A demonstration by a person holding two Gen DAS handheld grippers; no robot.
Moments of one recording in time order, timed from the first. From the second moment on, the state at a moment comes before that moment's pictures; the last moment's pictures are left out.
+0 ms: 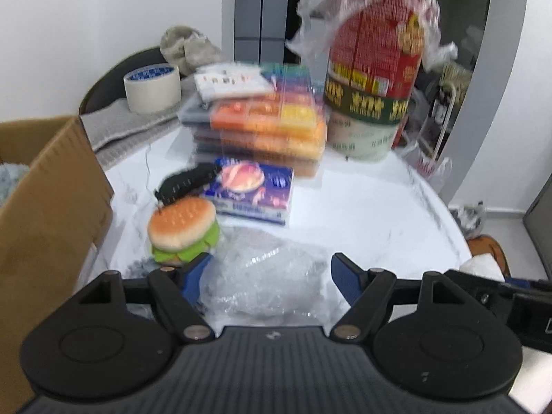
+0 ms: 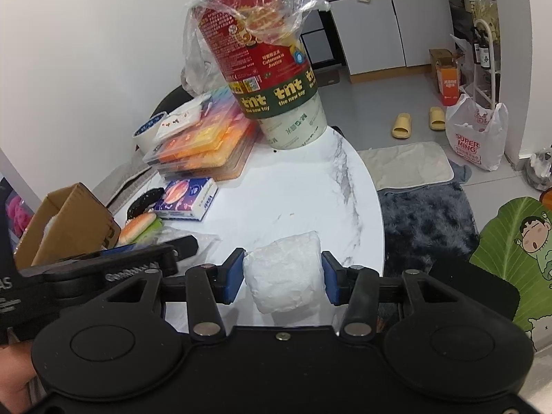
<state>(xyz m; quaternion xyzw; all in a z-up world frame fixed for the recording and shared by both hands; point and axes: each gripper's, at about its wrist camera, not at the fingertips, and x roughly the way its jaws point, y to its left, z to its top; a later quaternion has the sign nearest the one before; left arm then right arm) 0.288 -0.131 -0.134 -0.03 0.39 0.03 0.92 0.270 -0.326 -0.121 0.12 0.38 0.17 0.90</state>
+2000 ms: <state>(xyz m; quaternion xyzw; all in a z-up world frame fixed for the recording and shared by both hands) 0.162 -0.036 -0.021 -0.08 0.34 -0.01 0.94 0.201 -0.230 -0.023 0.07 0.34 0.22 0.91</state>
